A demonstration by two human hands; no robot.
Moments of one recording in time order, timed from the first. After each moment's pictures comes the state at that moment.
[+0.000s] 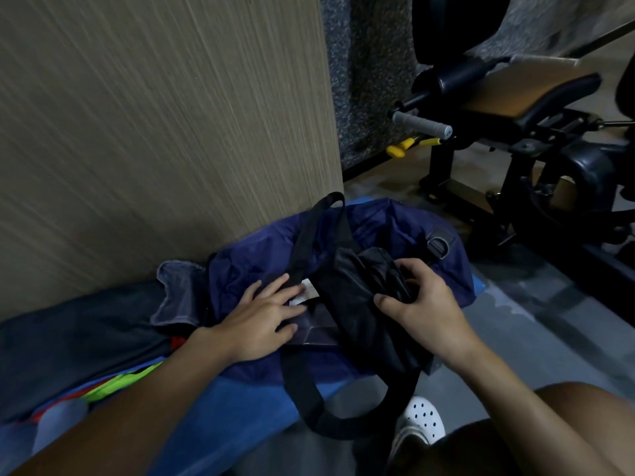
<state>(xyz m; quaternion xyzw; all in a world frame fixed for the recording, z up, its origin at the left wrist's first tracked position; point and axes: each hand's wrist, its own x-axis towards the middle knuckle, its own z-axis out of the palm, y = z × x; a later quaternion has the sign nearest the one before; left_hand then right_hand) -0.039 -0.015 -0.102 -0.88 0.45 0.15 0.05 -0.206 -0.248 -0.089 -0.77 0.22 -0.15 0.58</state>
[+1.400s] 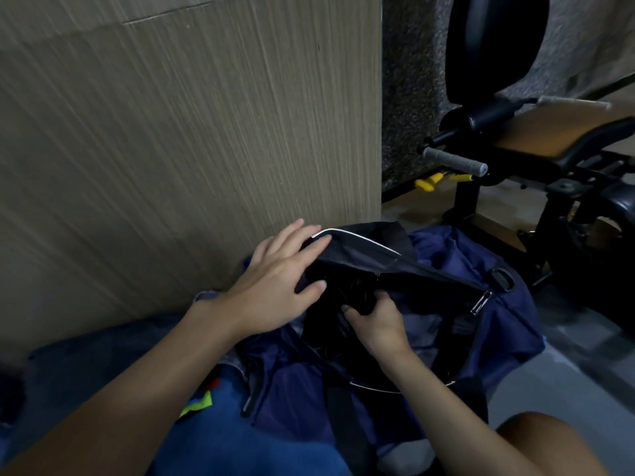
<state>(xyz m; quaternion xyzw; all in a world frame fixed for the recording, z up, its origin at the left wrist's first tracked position) 0.002 -0.019 0.007 -0.88 0.47 -0.04 -0.08 -0.070 -0.165 -0.112 -0.74 0.33 -0.12 0.57</state>
